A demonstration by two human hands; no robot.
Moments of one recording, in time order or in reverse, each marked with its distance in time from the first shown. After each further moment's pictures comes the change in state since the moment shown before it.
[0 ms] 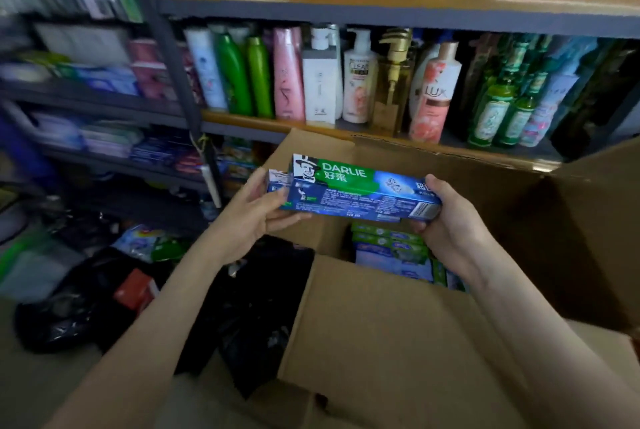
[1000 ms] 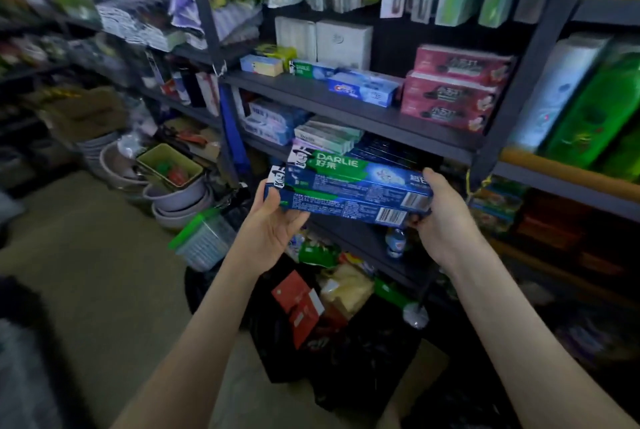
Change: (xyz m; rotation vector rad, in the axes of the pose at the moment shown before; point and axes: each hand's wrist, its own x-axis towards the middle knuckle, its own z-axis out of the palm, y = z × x) left_hand -0.059 0.051 -0.557 -0.498 0.455 0.124; right_hand 0.101 0.210 0.572 -0.108 -0.182 0.099
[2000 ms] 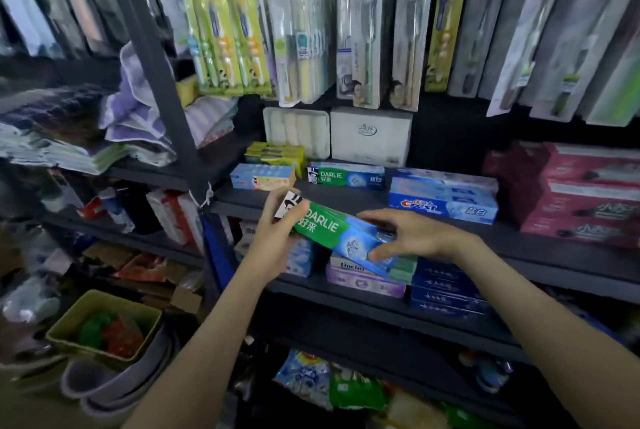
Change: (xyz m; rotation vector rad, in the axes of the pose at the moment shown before) left_hand 0.446 0.197 -0.136 0.355 -0.236 0.017; right_hand 0.350 -0.047 0.286 -1.241 -0.421 -0.308
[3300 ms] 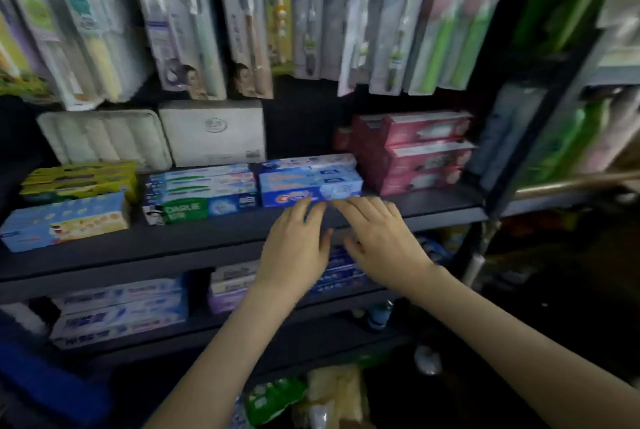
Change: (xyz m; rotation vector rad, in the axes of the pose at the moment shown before) left_hand 0.011 -0.053 0.136 1.264 -0.582 0.575; right_hand -0.084 0.023 0.028 -0.844 0.806 0.245
